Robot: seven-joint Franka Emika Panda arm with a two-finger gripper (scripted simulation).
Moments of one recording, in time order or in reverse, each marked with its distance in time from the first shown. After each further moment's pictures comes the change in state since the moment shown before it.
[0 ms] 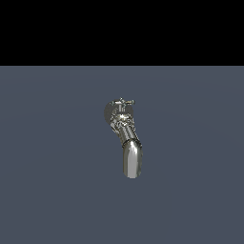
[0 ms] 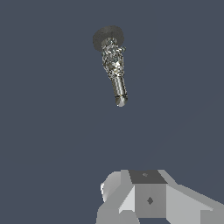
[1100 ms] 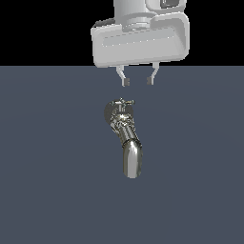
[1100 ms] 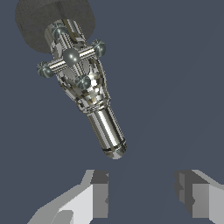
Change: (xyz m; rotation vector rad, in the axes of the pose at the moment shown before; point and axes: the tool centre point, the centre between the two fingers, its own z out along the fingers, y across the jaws) arm 0.147 0.024 0.242 -0.108 -0.098 0.198
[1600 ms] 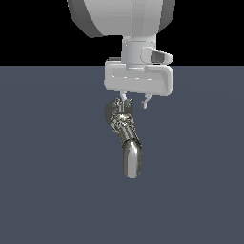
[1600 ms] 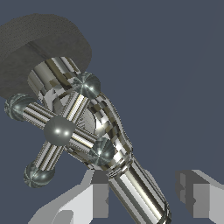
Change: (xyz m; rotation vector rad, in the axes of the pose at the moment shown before) arm 0.071 -0.021 0.069 0.115 0.052 0.199
